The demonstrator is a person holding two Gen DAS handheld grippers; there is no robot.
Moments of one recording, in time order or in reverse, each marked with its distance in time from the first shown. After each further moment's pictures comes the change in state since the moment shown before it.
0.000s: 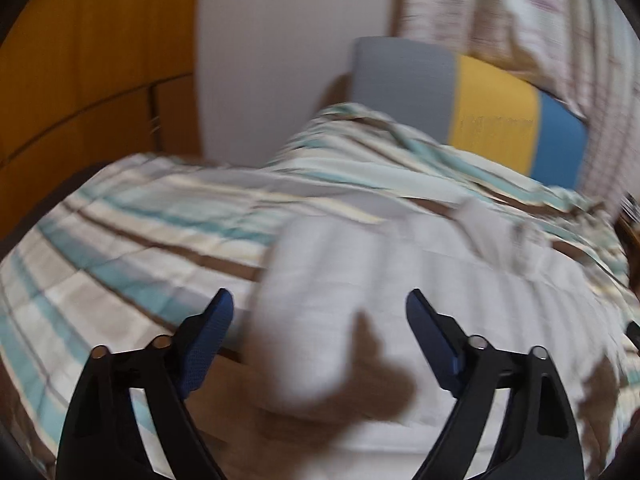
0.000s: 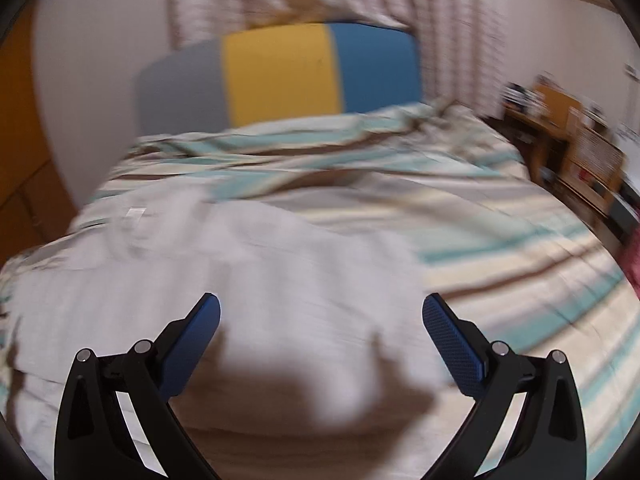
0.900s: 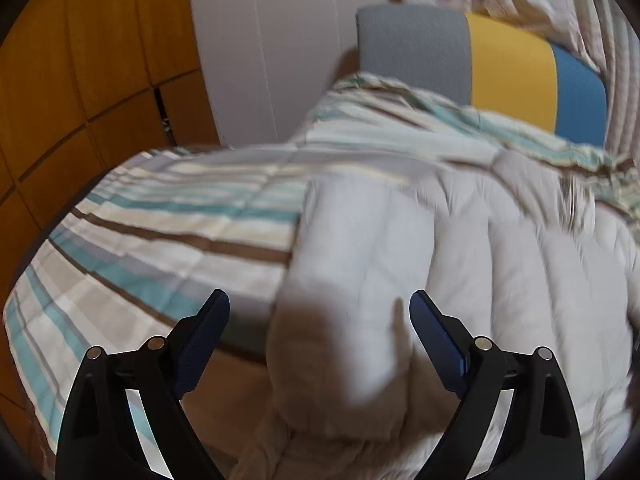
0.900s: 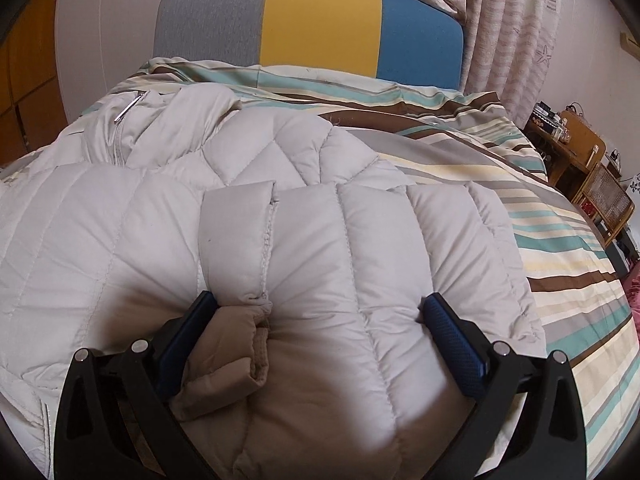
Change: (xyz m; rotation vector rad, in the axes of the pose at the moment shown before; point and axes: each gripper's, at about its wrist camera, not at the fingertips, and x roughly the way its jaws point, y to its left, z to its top) left arm 0.023 -0.017 -0.021 0.109 0.039 0.101; right arm 0.080 0.040 -0.039 -0.167 0.126 -0.092
